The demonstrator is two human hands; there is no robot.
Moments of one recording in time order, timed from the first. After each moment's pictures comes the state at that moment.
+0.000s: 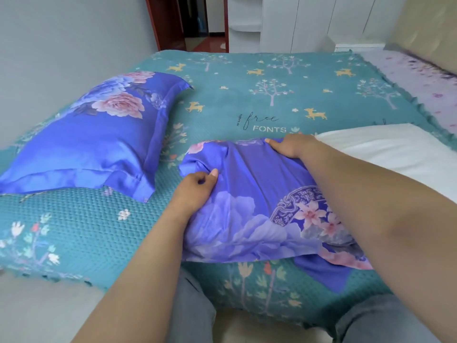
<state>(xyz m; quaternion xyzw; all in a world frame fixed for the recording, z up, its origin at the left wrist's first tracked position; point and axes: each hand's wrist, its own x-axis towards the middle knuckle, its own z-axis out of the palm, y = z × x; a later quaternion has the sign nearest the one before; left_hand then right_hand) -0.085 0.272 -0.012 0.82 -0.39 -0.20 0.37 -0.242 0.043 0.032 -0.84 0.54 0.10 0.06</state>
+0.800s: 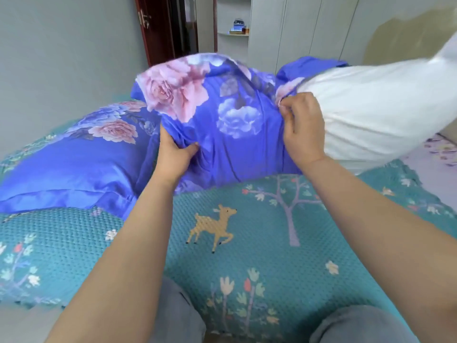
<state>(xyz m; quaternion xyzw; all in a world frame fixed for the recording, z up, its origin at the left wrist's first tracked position) -0.067 0.236 0.085 0.56 -0.42 -0.14 0.70 -0.292 0.099 0.132 -0.78 0.24 -0.58 -0.06</state>
